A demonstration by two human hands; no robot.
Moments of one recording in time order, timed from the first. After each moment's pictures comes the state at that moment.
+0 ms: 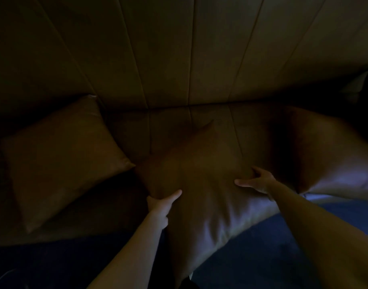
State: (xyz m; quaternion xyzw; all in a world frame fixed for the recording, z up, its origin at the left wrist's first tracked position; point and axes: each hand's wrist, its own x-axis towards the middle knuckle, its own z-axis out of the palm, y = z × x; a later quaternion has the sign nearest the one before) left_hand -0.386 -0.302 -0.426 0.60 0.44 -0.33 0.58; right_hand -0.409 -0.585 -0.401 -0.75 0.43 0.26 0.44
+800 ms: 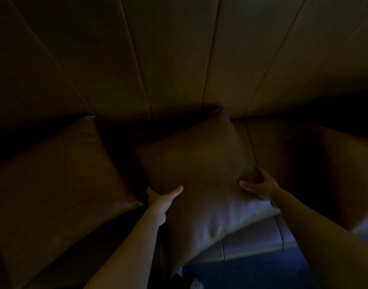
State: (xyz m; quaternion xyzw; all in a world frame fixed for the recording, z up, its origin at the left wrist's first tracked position) left_hand -0.241 -0.288 -0.465 0.62 0.39 -0.32 0.60; right_hand -0.292 -0.570 -0.444 -0.72 0.45 0.20 0.49
